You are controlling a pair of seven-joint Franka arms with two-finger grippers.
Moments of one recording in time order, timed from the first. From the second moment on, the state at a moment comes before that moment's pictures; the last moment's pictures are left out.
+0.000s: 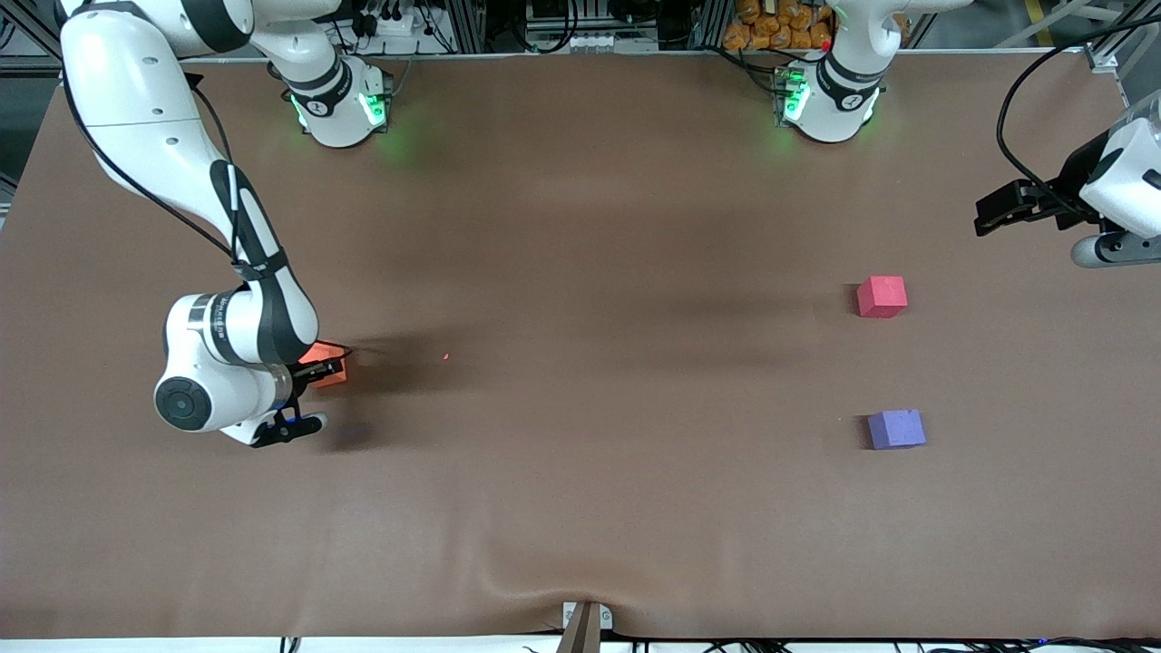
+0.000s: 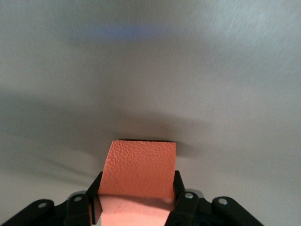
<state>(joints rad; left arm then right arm) -0.02 0.01 -0.05 -1.57 0.02 1.45 -0.12 0.09 0.68 -0.02 -1.61 0.05 1.94 -0.22</state>
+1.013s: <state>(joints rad) -0.02 0.01 -0.05 -1.57 0.02 1.45 -0.12 0.46 0.65 -0.01 -1.49 0.33 1.90 0.21</state>
